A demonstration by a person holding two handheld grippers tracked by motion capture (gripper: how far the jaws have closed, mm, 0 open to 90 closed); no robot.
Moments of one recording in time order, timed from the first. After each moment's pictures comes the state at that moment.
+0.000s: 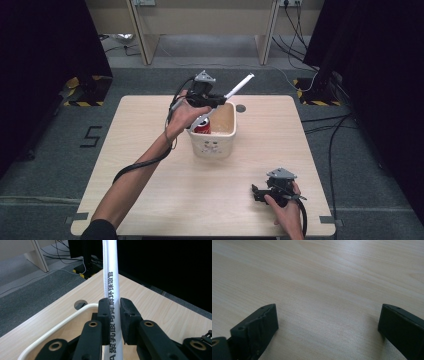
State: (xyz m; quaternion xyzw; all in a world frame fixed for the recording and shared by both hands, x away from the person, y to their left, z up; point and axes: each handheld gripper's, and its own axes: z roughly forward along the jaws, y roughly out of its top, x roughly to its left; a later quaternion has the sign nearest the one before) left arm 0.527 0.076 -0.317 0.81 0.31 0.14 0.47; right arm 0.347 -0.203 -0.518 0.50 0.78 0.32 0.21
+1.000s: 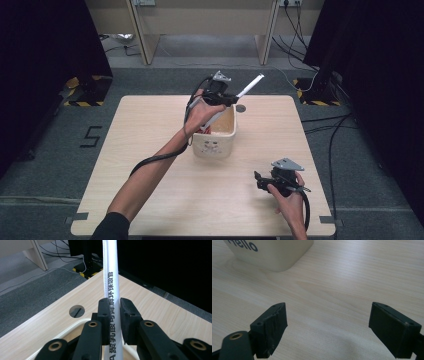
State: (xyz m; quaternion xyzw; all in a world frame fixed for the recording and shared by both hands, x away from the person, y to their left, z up) left arm 0.552 0.034 -0.335 0.81 0.32 0.14 0.47; right arm 0.359 -0.206 -0.485 0.50 0.75 0.37 0.24
